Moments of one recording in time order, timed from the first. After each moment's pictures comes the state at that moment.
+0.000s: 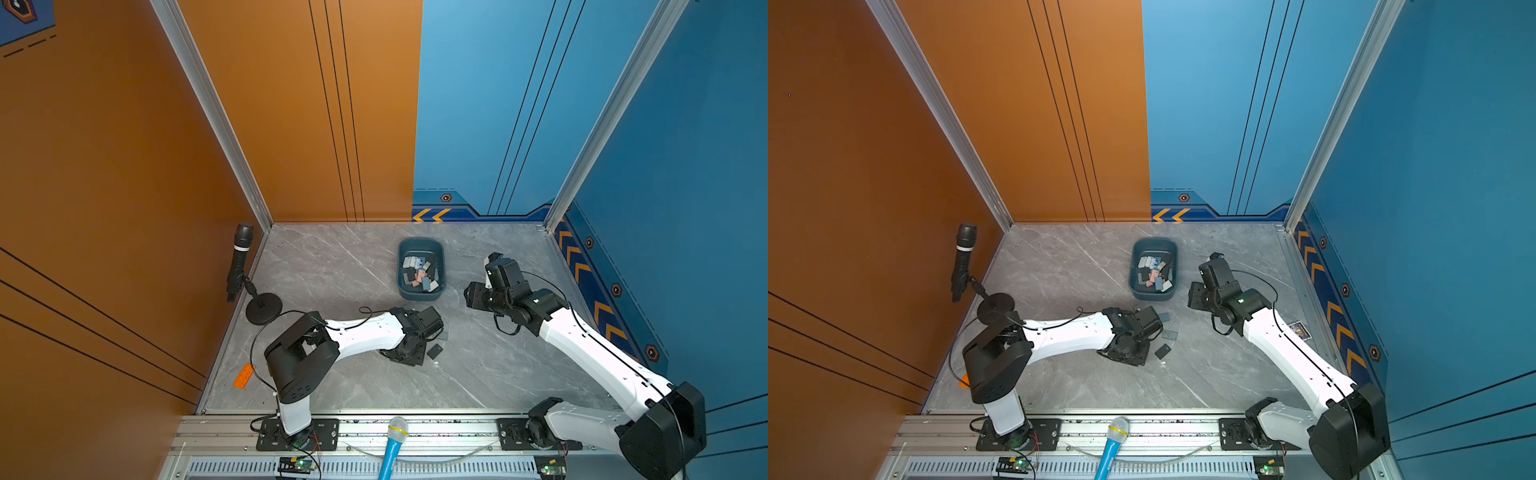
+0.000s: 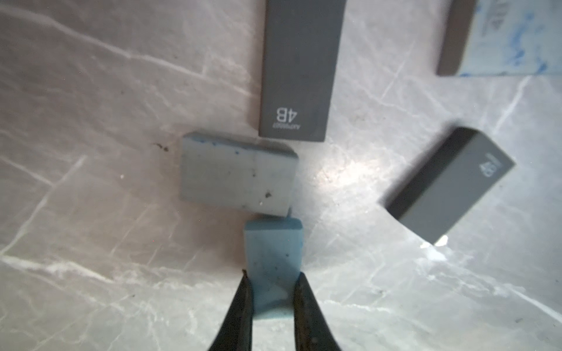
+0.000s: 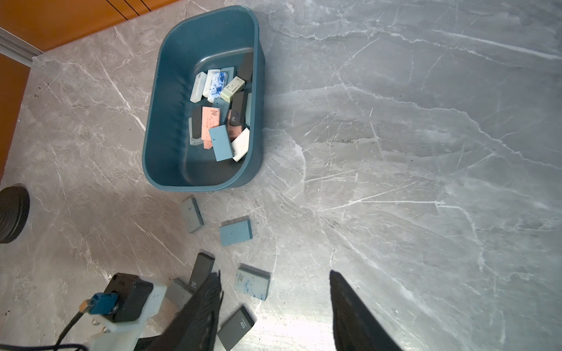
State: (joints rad) left arm -1.00 1.78 1.15 -0.79 -0.05 -0.77; right arm 0.47 1.21 0.99 -0.63 0.09 0.56
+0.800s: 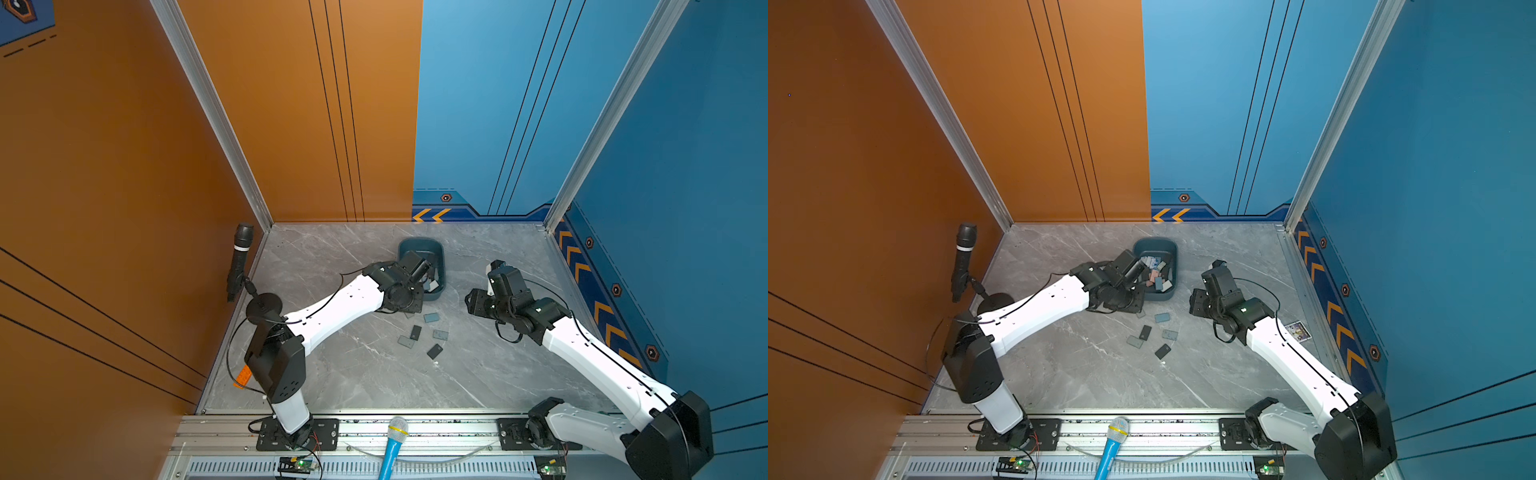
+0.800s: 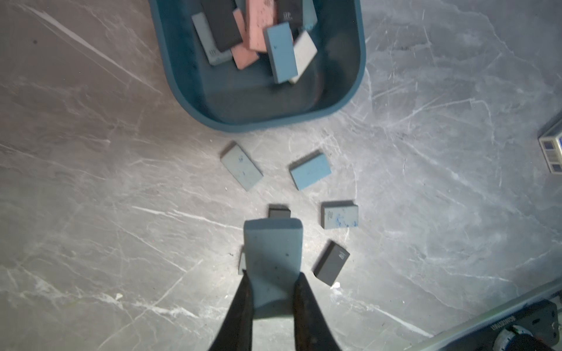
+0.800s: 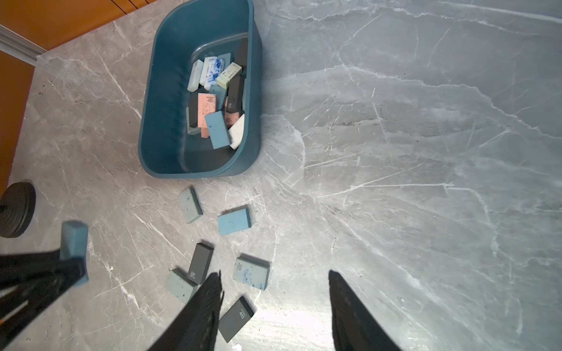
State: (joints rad) left arm -0.77 1.74 1.53 -0.89 -0.07 -0.57; right arm 0.47 1.15 0.91 -0.59 0.06 0.59
